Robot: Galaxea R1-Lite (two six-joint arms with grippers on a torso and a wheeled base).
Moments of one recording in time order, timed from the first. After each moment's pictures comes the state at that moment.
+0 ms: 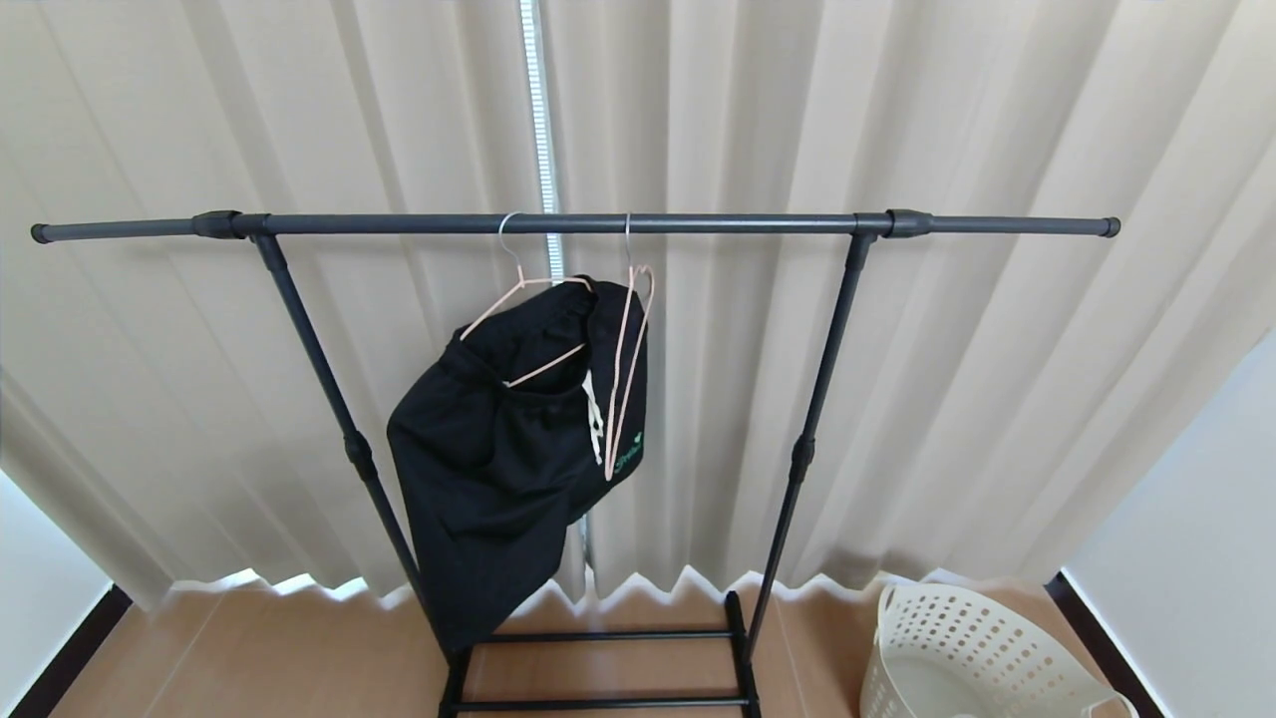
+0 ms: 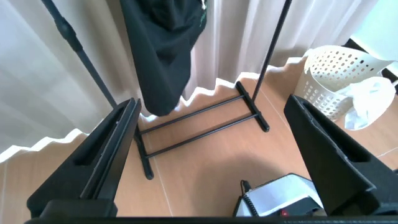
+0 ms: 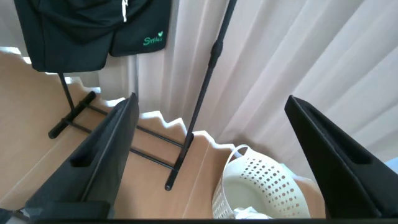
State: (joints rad) left arm -0.16 0.32 0.00 -0.01 -0.18 0.11; right arm 0.26 0.14 -0.03 0.02 0.01 -0.18
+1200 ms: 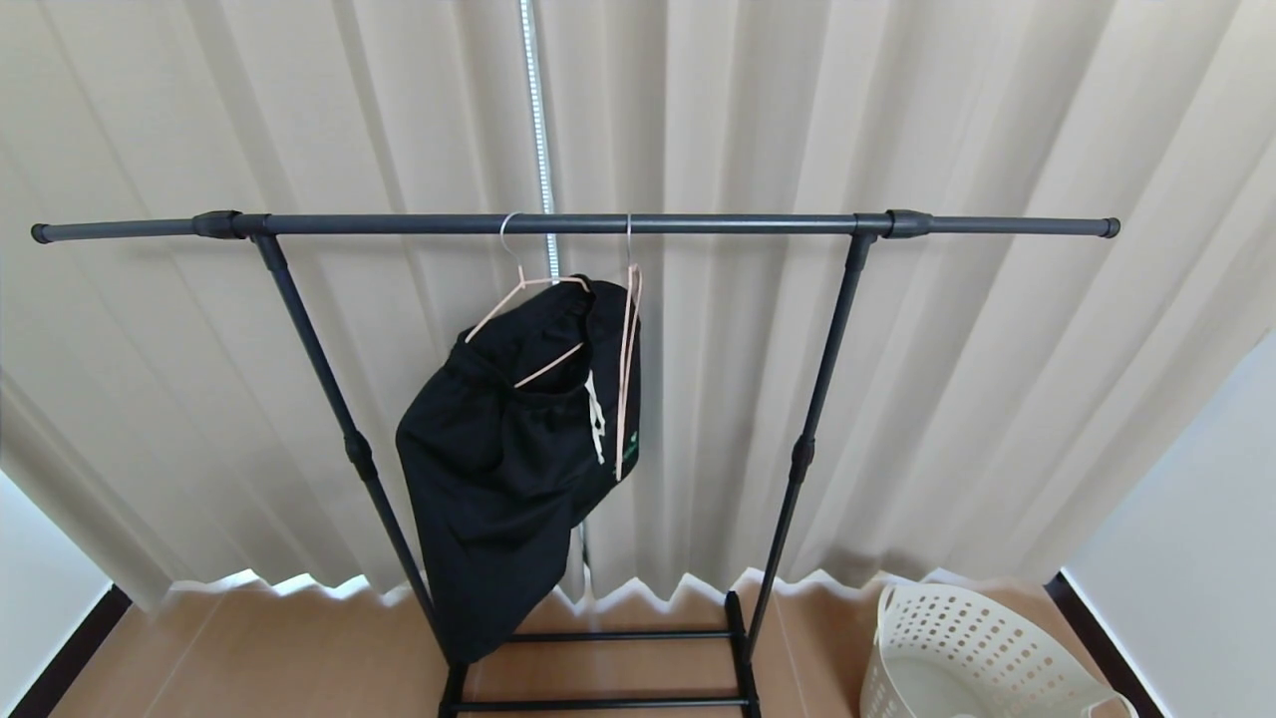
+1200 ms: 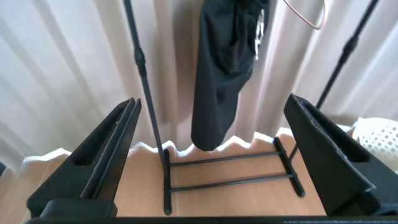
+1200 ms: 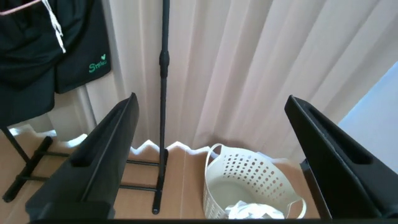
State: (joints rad) left arm -0.01 0.01 0.00 0.01 -0.05 0.04; right arm 0.01 0.00 -0.01 0.03 -0.04 -0.03
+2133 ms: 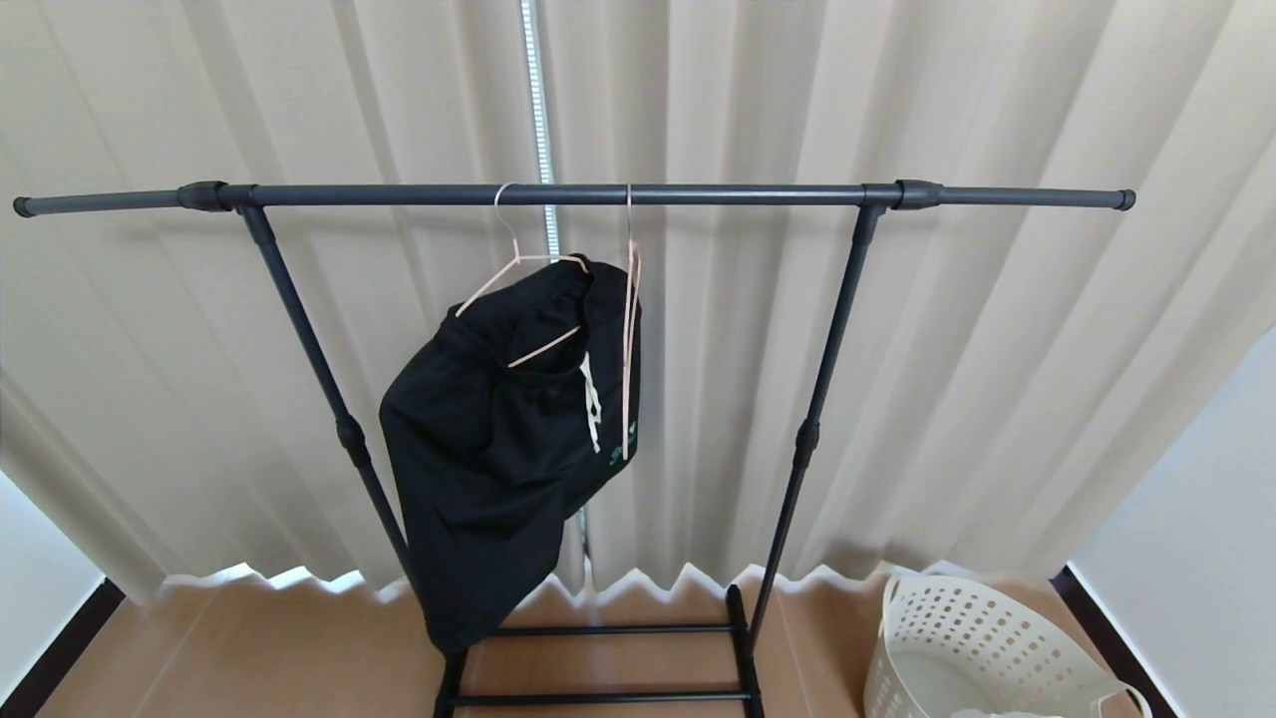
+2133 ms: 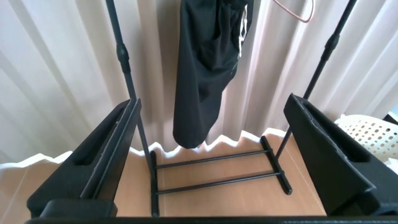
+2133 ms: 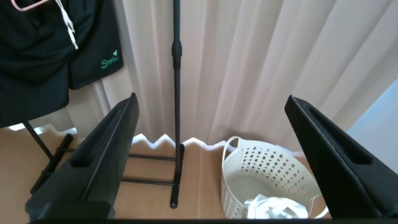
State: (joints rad) left arm -0.01 0.00 -0.01 0.01 -0.13 0.03; right arm 0.01 0.00 -0.02 0.06 0.04 -0.01
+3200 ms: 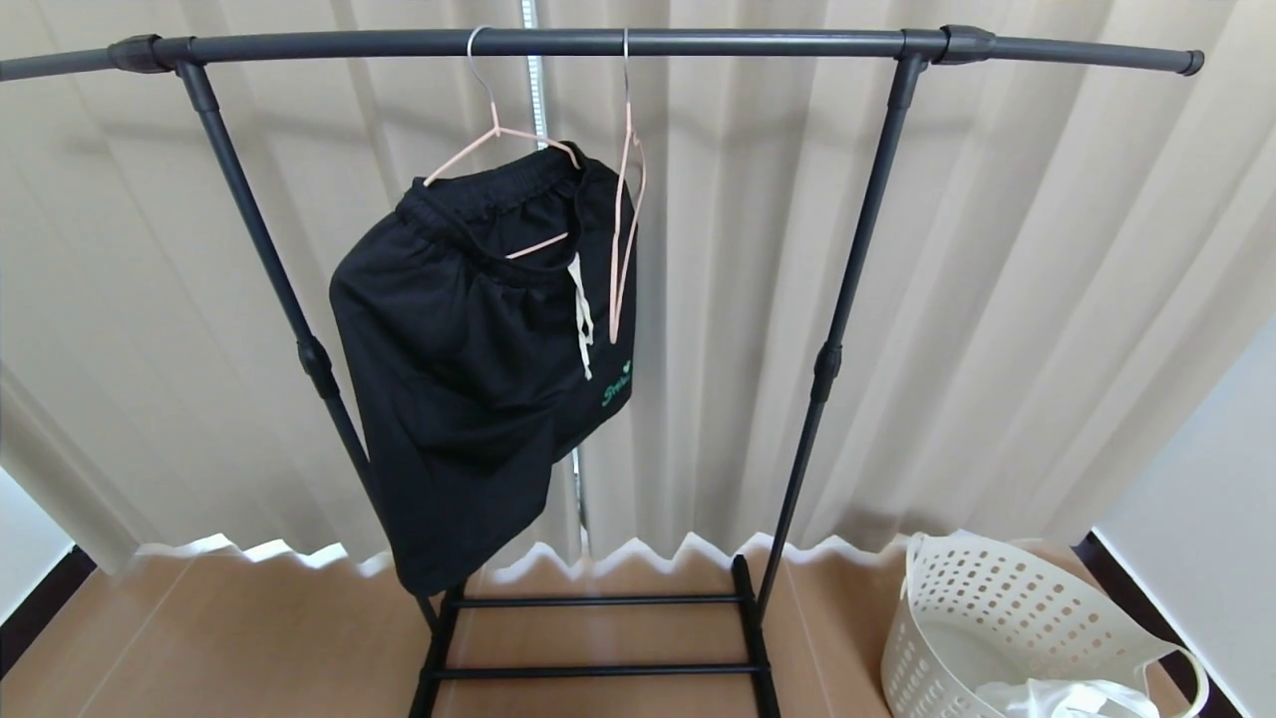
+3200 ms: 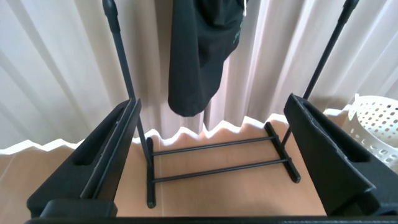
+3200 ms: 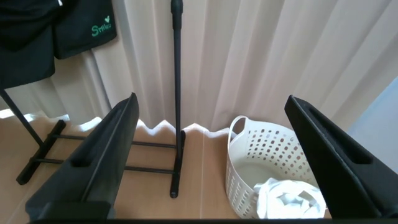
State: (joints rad) left arm -0.01 0.00 0.00 0.01 -0.13 0.03; right arm 0.01 0.00 -0.02 0.05 0.04 -0.01
